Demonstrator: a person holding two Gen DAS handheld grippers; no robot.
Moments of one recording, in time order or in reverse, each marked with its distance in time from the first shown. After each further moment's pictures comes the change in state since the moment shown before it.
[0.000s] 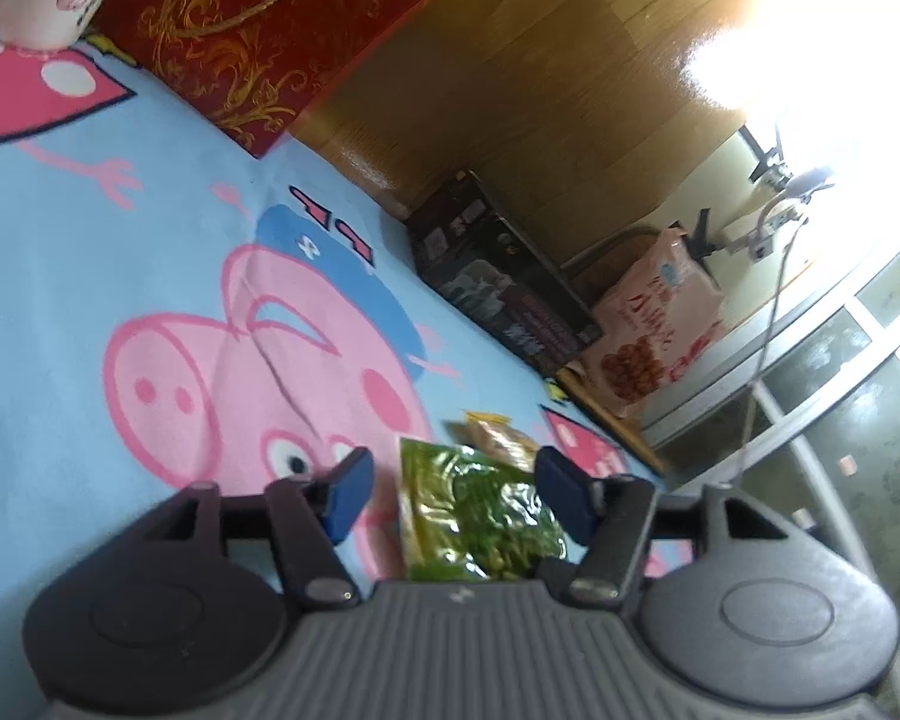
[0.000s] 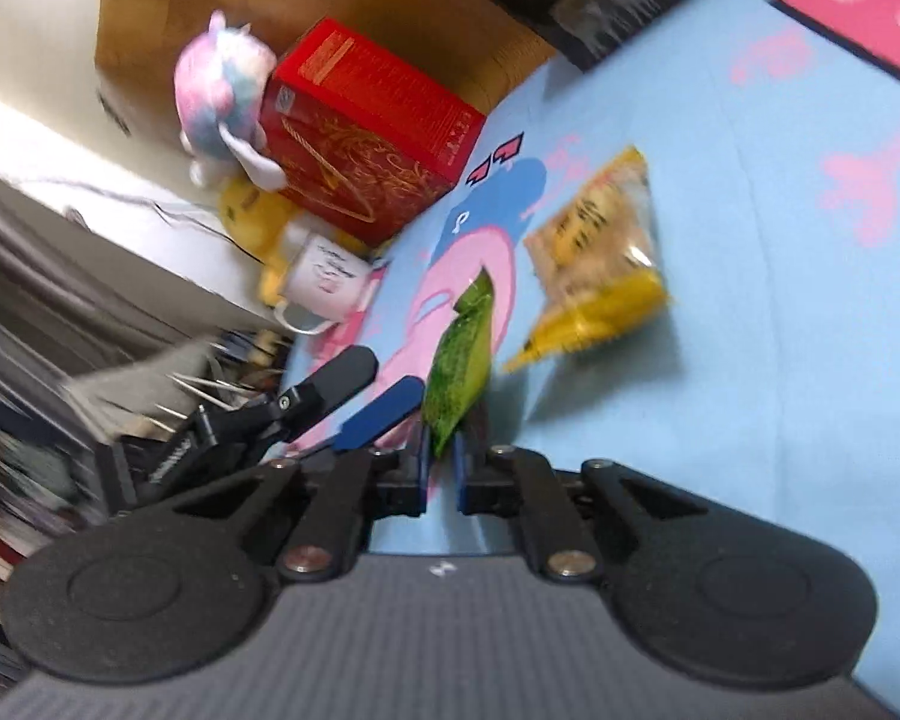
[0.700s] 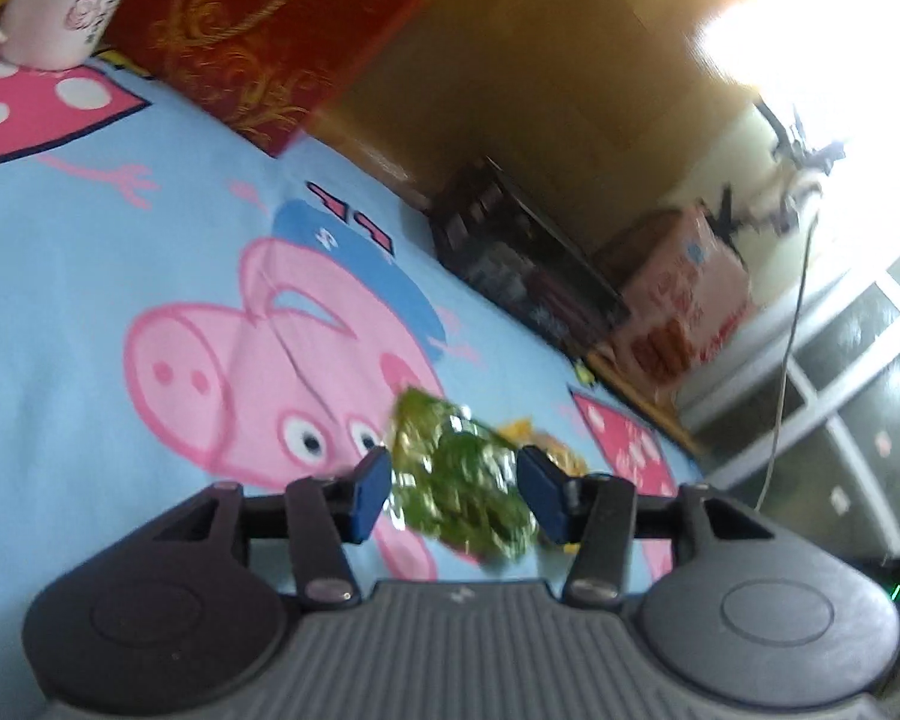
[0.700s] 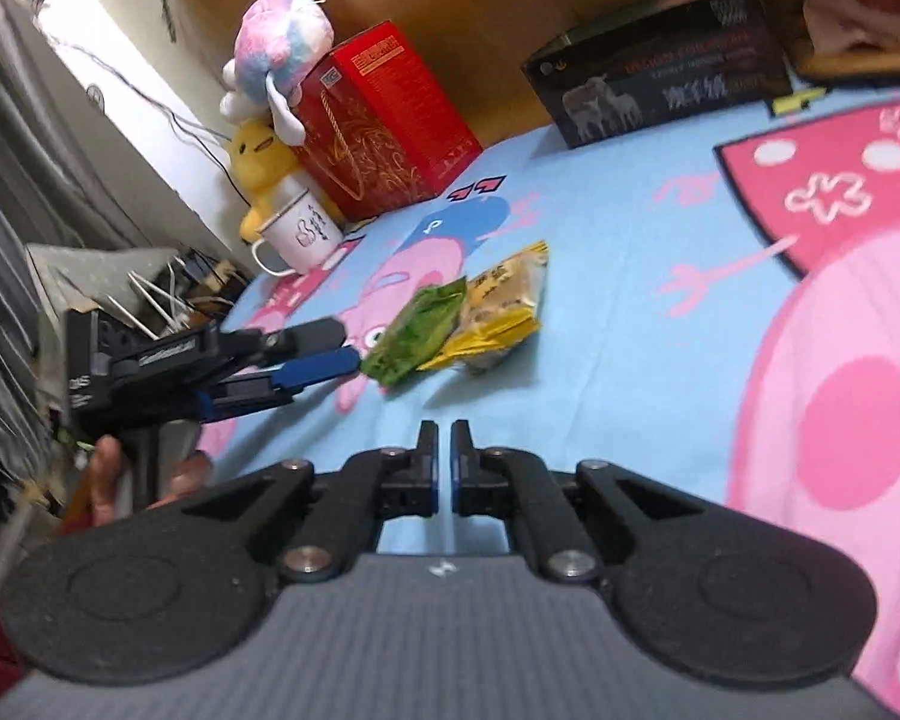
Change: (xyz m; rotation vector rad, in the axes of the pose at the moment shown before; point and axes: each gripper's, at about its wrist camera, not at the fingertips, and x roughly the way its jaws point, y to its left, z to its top) left arm 0.000 -0.007 -0.002 0.035 0.002 0.100; right arm -0.047 0.021 -0.020 -0.344 0.007 -0.170
